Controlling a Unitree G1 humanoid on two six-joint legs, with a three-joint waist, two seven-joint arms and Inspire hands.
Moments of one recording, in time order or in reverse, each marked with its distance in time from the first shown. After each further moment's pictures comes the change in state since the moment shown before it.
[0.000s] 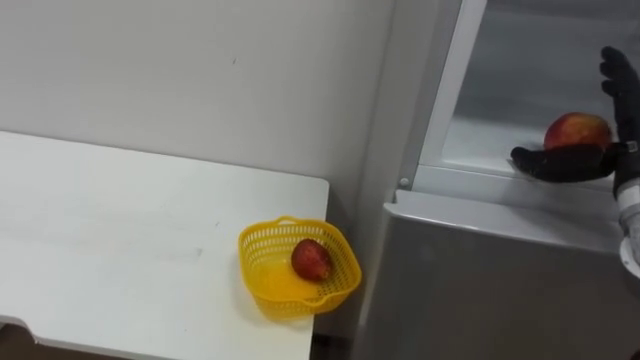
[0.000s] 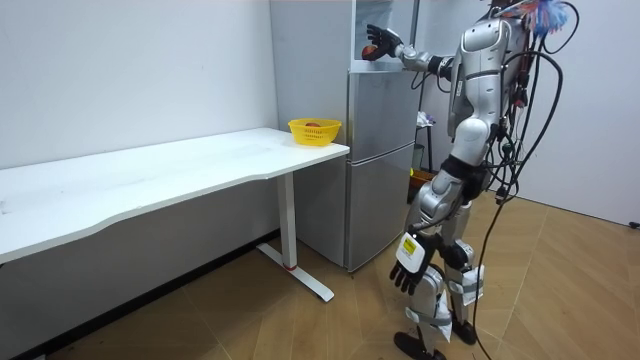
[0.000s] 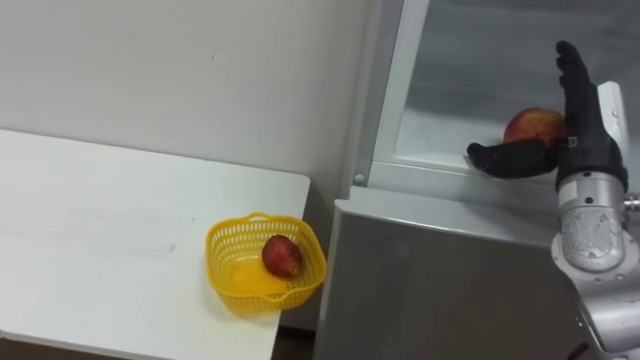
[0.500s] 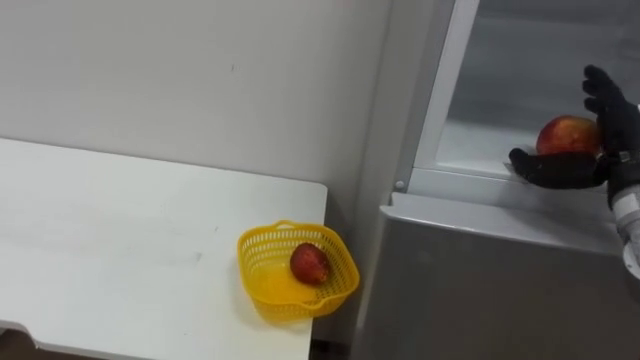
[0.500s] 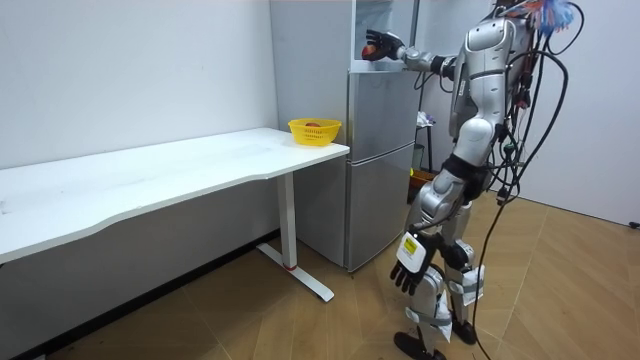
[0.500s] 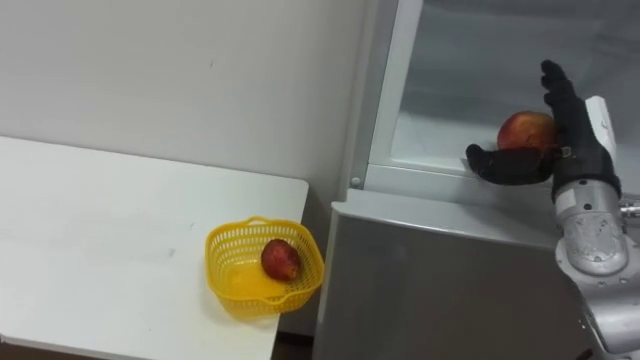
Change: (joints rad) left arm 0.017 0.000 0.001 -0.030 0.001 0.035 -0.020; right arm 0.000 -0.002 0.000 0.039 0.046 0.007 0.112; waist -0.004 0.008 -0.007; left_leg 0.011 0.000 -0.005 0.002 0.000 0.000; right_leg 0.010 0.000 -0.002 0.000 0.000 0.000
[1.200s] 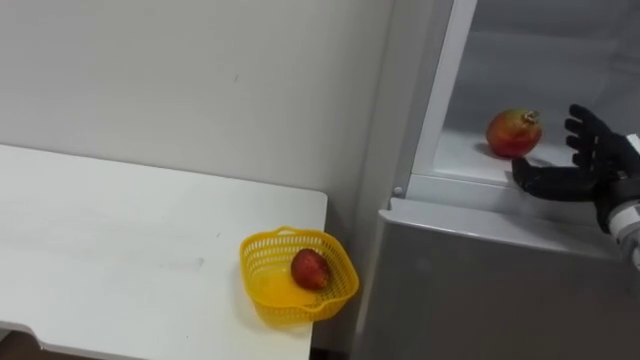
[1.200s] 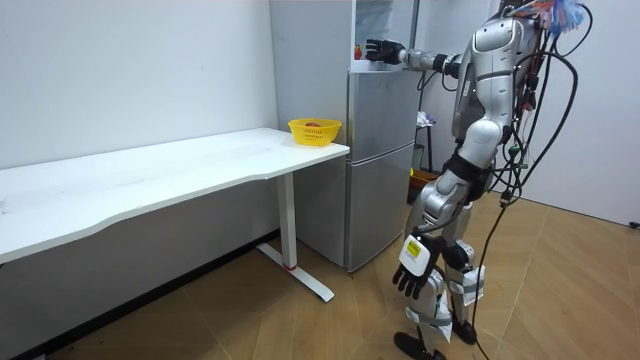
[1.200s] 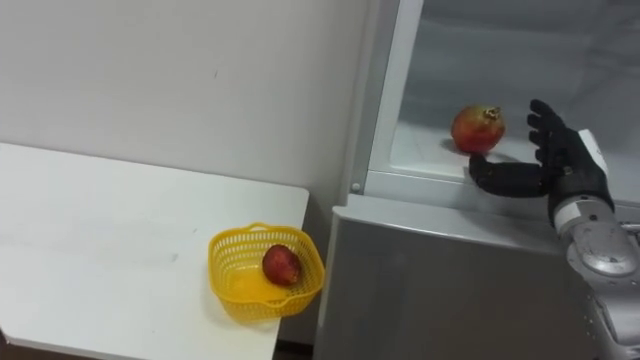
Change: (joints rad) left arm 0.018 0.000 0.019 -0.047 0.001 0.069 0.001; right arm -0.037 -0.002 -0.003 0.123 0.210 0.048 0.112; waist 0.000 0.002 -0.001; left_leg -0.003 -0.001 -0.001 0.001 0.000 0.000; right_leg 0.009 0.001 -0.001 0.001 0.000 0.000
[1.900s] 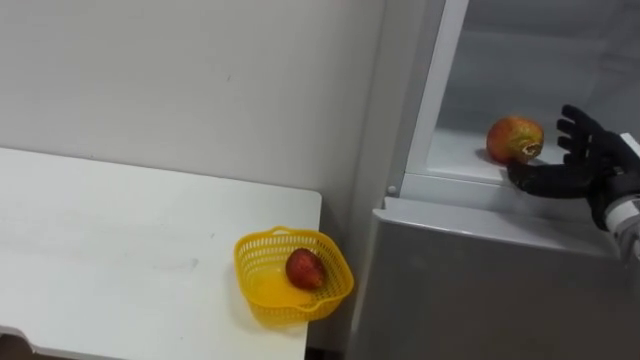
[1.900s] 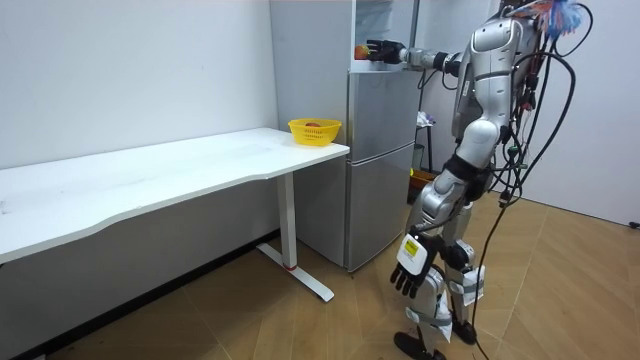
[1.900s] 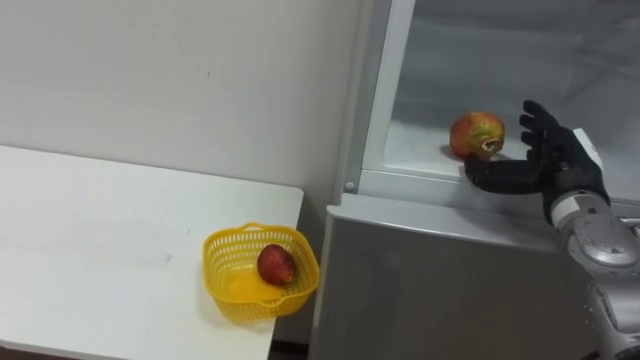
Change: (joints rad) left arm -0.007 0.000 0.000 0.000 0.000 0.004 0.007; right arm -0.037 0.000 0.000 0.033 0.033 0.021 0.042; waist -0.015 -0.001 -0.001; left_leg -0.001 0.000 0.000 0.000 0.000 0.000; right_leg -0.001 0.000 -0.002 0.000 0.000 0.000
